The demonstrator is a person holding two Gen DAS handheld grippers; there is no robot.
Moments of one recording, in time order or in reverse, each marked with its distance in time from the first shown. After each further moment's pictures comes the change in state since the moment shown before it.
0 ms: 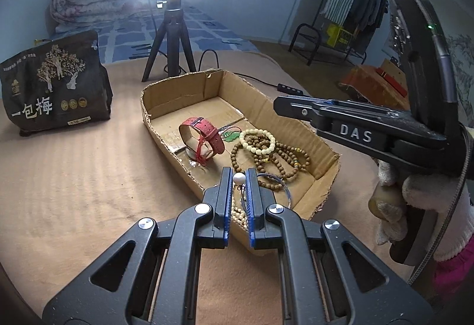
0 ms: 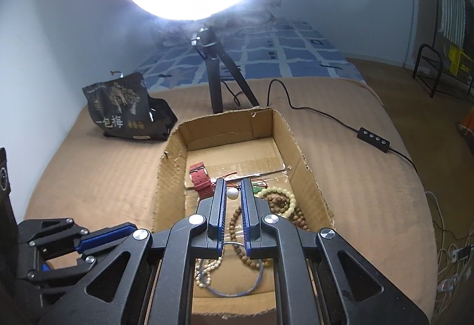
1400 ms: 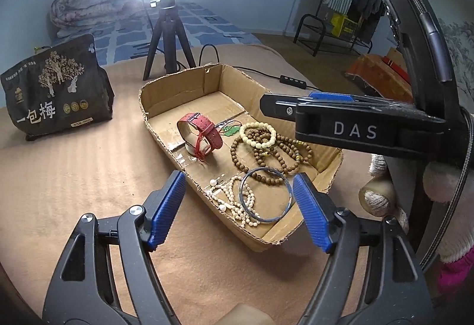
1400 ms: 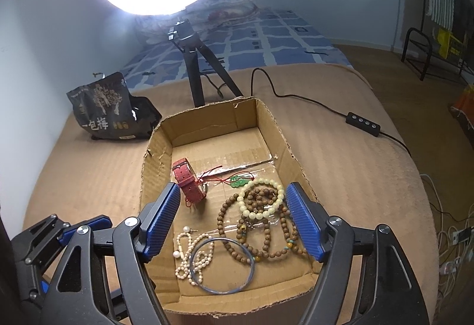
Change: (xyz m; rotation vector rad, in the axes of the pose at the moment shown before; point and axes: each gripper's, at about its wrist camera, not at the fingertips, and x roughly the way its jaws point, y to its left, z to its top) left arm 0.001 -0.013 0.000 0.035 0.032 0.050; right arm 0.000 -0.011 0.000 0.069 0.036 -0.044
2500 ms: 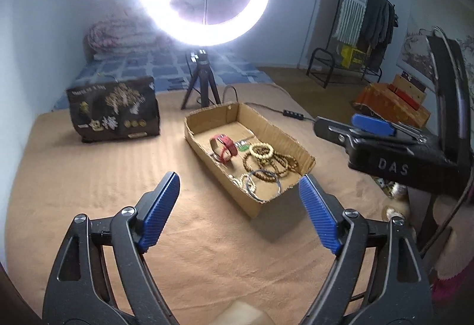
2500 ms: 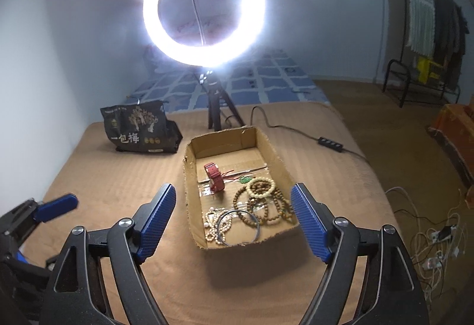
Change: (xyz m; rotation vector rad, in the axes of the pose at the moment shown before) left arm -0.149 -0.013 -0.026 -0.034 -0.174 0.103; right arm -0.137 0.041 -0.037 -0.036 -0.181 -0.076
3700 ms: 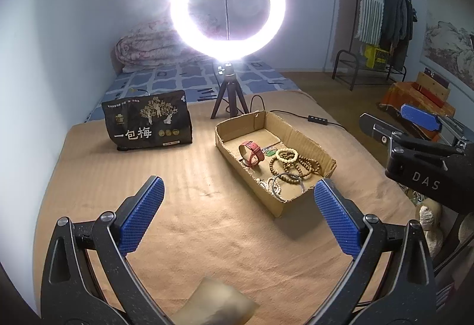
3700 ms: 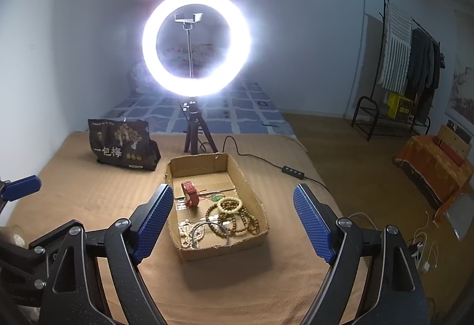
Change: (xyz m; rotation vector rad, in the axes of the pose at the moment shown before) left arm -0.024 -0.006 0.002 0.024 -0.020 0.152; right arm -0.049 0.014 -0.002 -0.078 -0.136 -0.152
